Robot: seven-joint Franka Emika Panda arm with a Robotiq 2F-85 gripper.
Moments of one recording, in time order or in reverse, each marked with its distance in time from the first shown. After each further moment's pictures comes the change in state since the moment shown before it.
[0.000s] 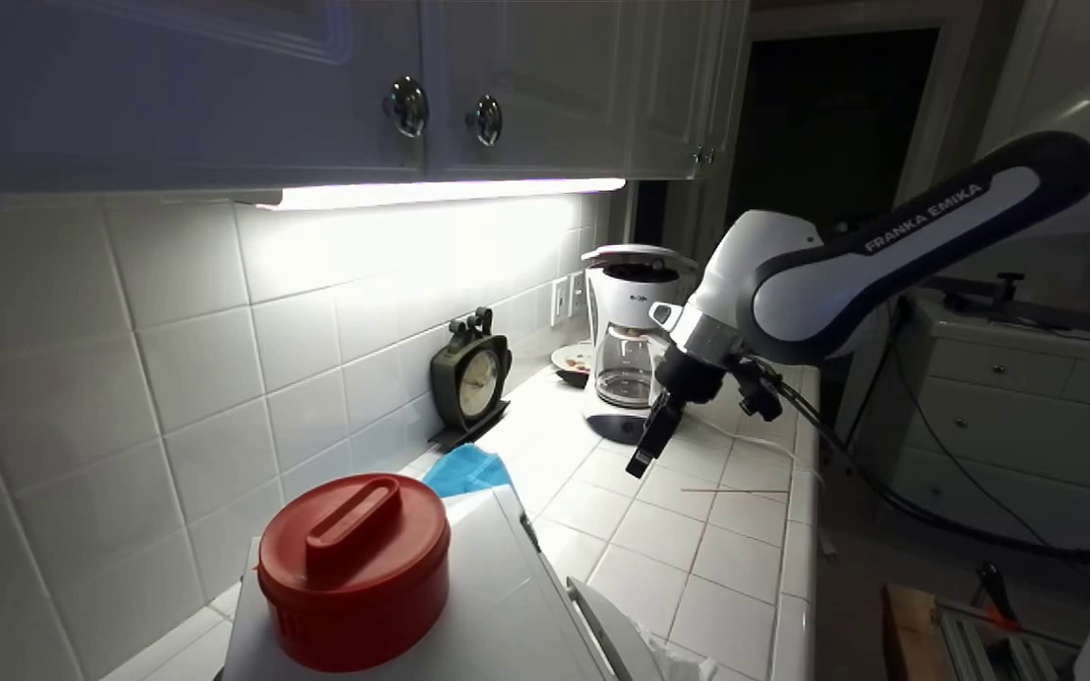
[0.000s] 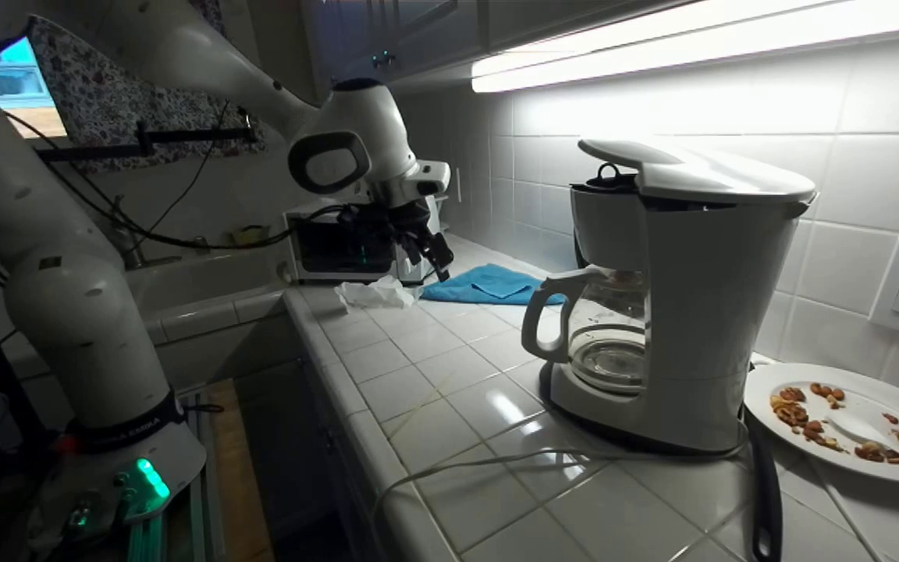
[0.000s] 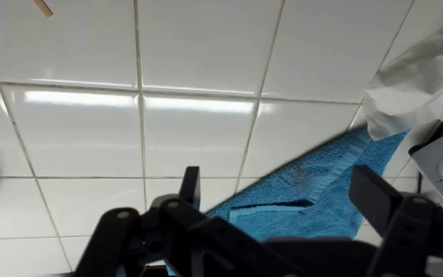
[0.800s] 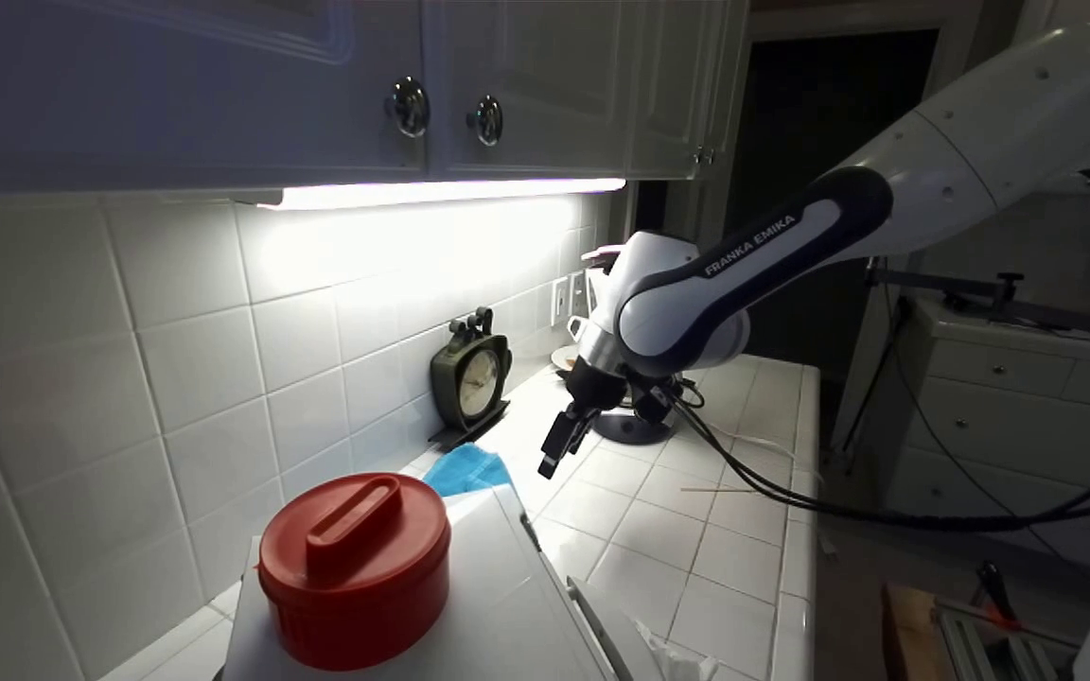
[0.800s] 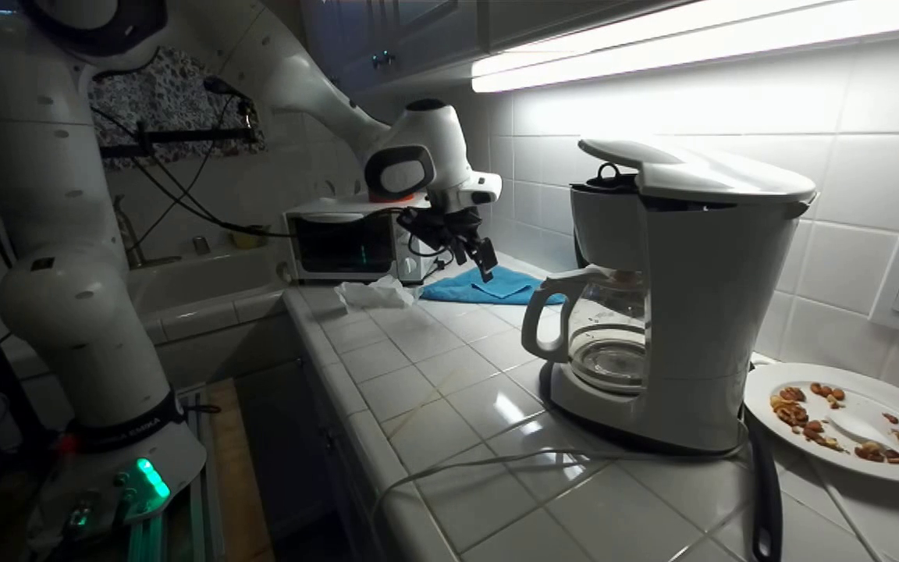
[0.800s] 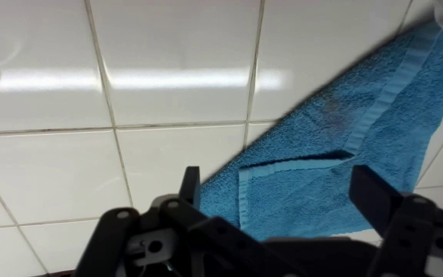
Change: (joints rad) arm -0.073 0.372 0.126 0.348 0.076 -0.002 0.091
